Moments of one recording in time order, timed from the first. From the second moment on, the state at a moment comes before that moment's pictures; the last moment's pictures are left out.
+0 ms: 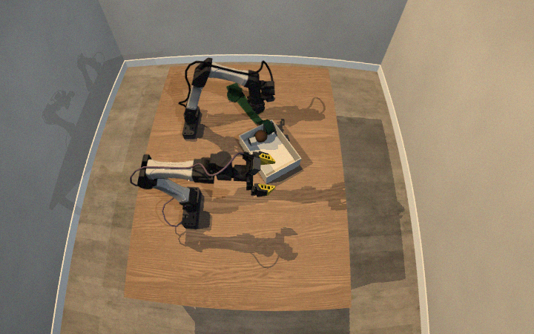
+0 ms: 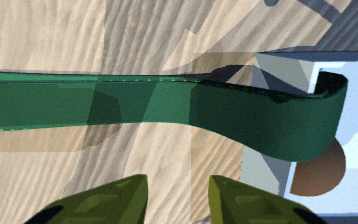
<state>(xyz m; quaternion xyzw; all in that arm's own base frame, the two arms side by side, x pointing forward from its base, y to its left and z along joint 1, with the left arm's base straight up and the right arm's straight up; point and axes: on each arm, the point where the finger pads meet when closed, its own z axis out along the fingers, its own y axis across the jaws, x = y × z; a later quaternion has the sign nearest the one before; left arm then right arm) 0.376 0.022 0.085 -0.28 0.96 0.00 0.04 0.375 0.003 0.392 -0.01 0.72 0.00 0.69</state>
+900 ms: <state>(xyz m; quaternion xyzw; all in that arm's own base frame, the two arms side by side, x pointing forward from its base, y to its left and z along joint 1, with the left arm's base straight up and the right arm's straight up) 0.371 0.021 0.069 -0.29 0.96 0.00 -0.01 0.375 0.003 0.392 -0.01 0.72 0.00 0.69</state>
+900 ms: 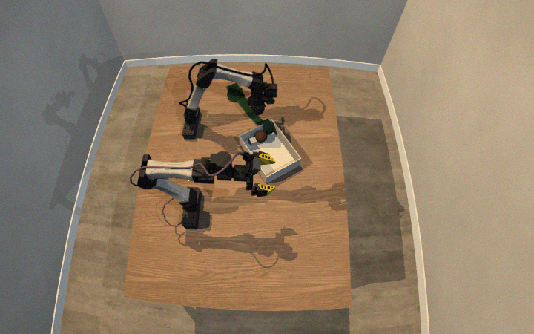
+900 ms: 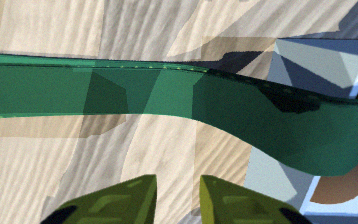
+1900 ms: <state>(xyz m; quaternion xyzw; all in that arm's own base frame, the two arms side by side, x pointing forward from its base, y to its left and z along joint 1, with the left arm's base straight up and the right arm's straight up) 0.377 0.022 0.077 -0.29 0.96 0.00 -0.01 0.375 0.003 0.392 -0.01 0.72 0.00 0.69</state>
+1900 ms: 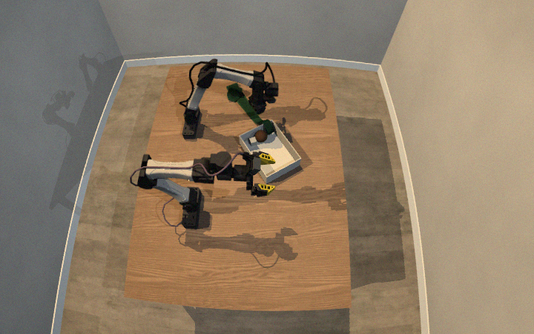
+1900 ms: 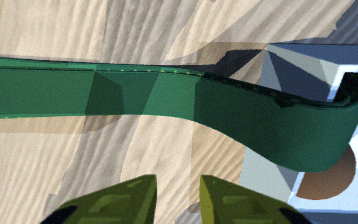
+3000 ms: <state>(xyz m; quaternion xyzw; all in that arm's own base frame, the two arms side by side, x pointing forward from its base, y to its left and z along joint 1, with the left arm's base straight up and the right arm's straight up) 0.372 0.021 0.045 -0.29 0.96 0.01 -0.02 0.375 0.003 0.391 -0.01 0.72 0.00 0.69</state>
